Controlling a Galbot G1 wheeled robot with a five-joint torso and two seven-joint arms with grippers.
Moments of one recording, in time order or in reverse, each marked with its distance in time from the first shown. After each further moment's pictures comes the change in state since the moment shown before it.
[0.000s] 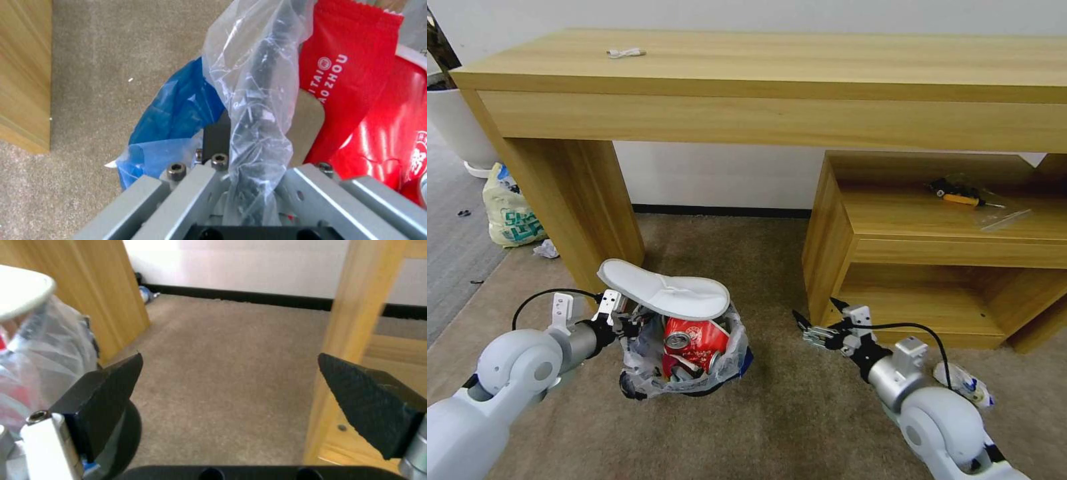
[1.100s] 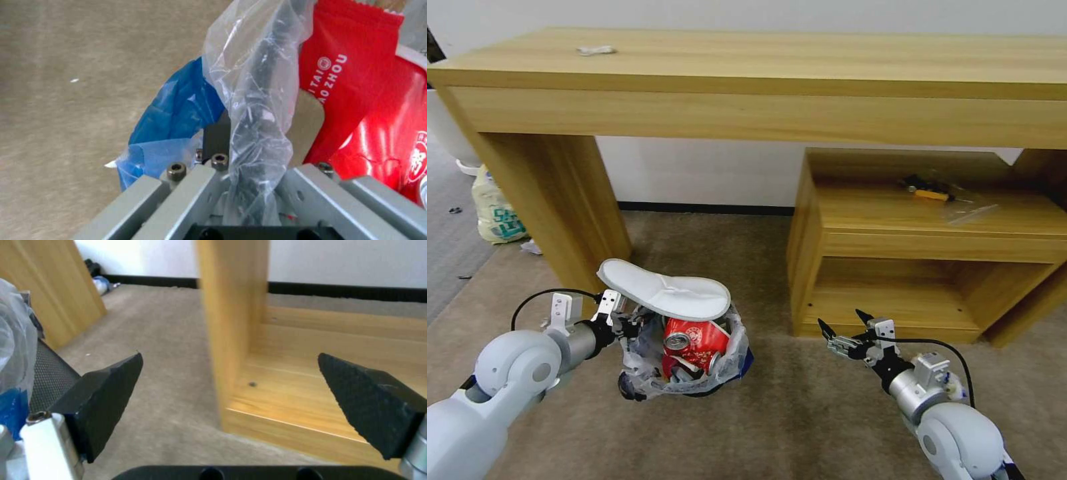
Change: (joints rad) left arm 0.010 -0.001 -0.009 -0.010 0.000 0.000 0.005; right arm -0.038 0.032 0.068 -0.080 -0.022 0.057 -0.032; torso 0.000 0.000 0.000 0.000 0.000
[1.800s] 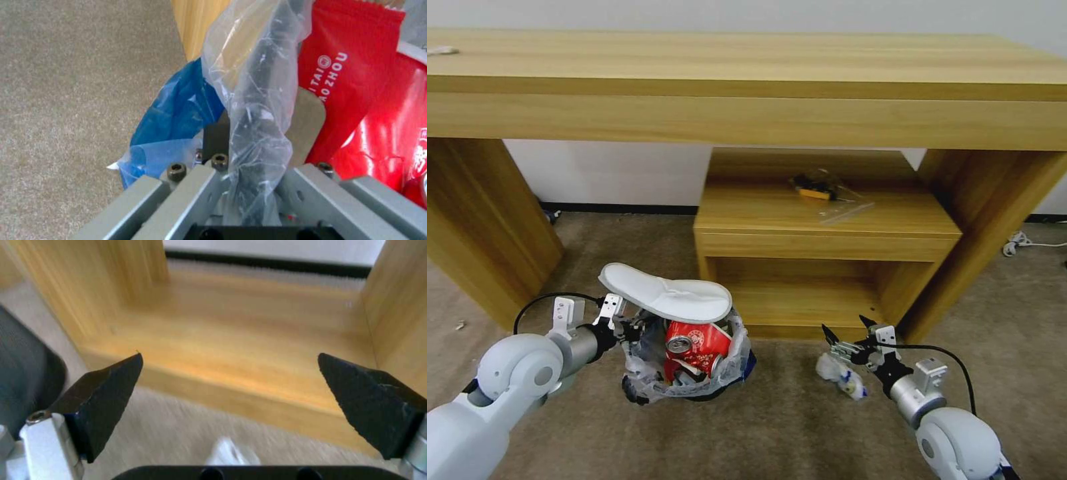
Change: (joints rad) left arm 0.019 -0.007 -0.005 -0.004 0.006 0.000 0.002; right arm -0.007 -0.051 0.021 -0.117 -0.044 0.039 -0.049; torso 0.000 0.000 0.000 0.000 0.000
